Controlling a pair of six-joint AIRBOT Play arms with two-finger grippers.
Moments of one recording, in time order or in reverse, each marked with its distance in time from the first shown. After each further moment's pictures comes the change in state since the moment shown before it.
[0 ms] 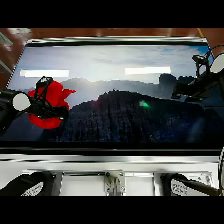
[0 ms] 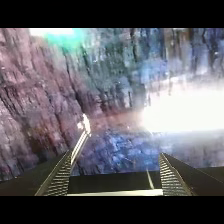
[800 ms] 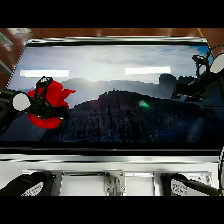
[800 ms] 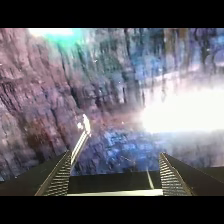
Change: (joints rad) left arm 0.000 0.000 0.000 0.000 0.000 0.000; right arm 0.000 0.000 0.000 0.000 0.000 0.000
